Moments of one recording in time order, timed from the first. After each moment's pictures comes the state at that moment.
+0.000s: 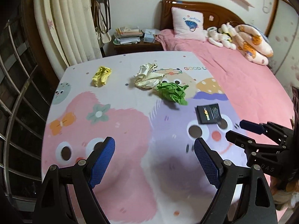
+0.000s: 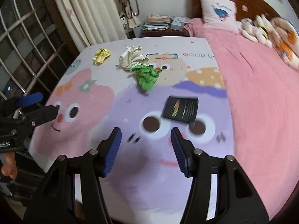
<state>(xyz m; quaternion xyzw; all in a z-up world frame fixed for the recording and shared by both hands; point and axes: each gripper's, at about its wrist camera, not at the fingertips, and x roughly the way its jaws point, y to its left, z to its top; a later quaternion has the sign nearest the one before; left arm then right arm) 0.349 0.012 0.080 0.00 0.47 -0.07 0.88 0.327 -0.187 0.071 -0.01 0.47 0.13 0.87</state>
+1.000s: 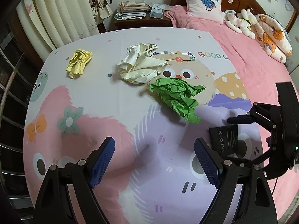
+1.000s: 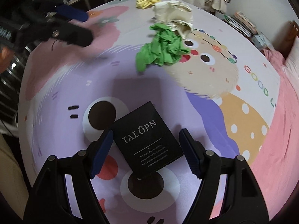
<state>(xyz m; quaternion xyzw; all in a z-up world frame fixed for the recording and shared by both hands) 0.480 -0.043 -0.005 -0.02 0.54 -0.03 0.84 0.459 -0.200 -0.057 -0.26 0.49 0.40 0.73</state>
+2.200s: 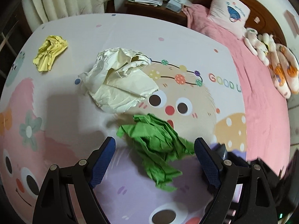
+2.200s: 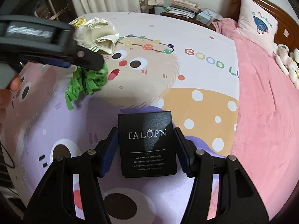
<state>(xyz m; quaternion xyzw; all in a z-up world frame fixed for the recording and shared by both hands) 0.593 -0.070 -0.044 -0.16 0.58 0.00 0.80 0.519 -0.224 -0.054 -0.14 0.50 0.22 0.83</state>
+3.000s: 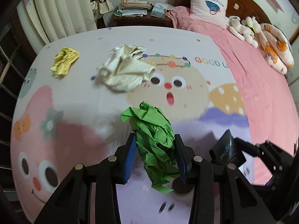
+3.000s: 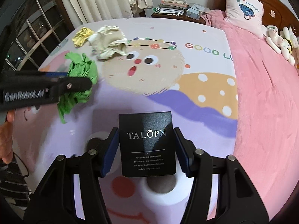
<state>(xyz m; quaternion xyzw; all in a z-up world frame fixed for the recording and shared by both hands) 0.507 -0.069 -0.016 -0.06 0.54 -0.03 0.84 0.451 -0.215 -0.021 -0.07 0.51 0.18 0.84</state>
